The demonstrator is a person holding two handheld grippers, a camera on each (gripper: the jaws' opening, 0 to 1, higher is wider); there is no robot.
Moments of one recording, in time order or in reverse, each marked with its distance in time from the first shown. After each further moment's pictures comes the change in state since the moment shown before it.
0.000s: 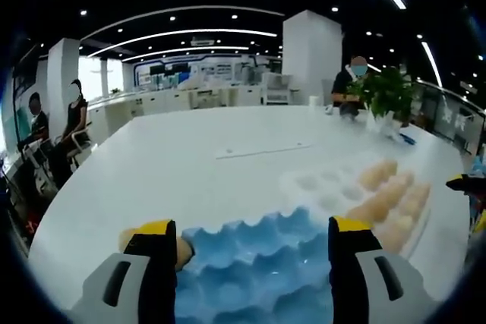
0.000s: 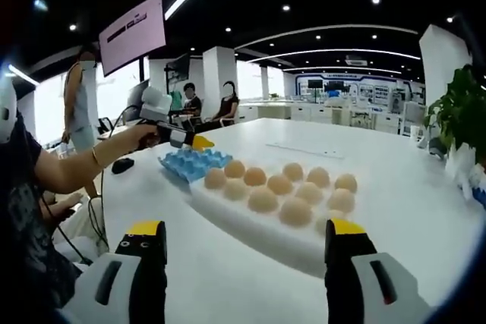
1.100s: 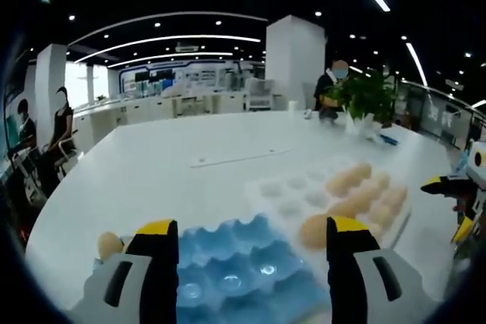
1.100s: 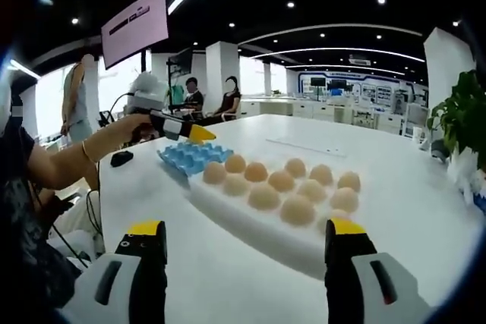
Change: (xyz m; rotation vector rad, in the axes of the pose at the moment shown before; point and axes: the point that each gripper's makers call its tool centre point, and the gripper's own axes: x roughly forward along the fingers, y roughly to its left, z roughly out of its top) left arm -0.004 -0.044 0.010 0.032 -0.026 -0.085; right arm 0.009 0.003 -0.006 -0.027 0.028 0.007
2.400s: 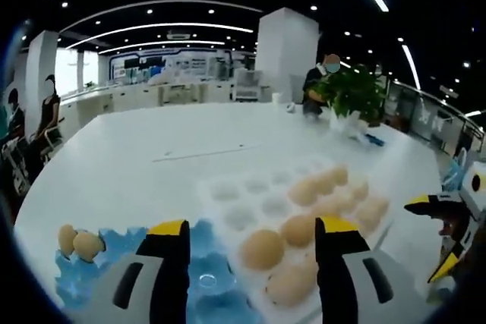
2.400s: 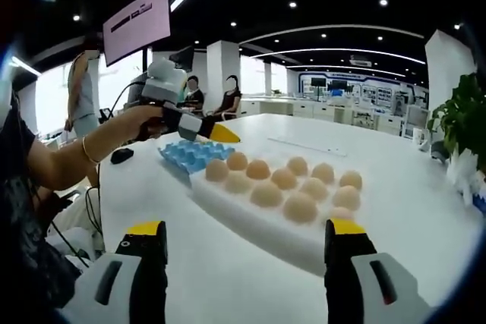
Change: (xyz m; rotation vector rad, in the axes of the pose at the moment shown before) left arm 0.028 -0.060 0.005 -0.055 0.068 -0.076; right arm 0.001 0.007 -0.004 -0.010 0.001 0.000
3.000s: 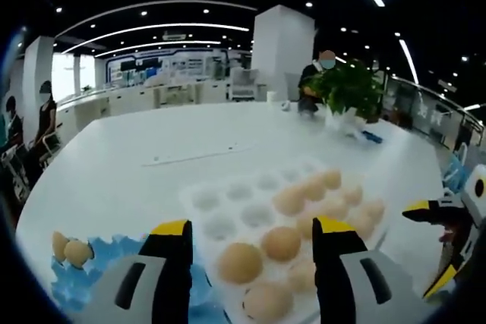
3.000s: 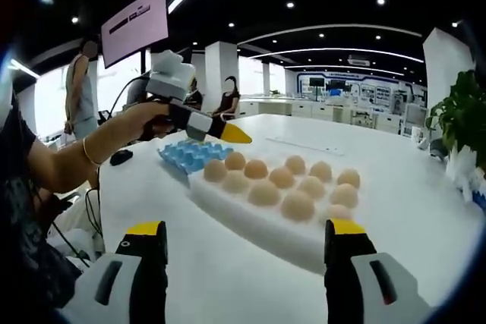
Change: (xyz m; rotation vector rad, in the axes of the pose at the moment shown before) left arm 0.012 -0.023 0.005 0.031 0.009 -0.003; right arm -0.003 -0.002 -0.002 0.013 -0.004 -0.004
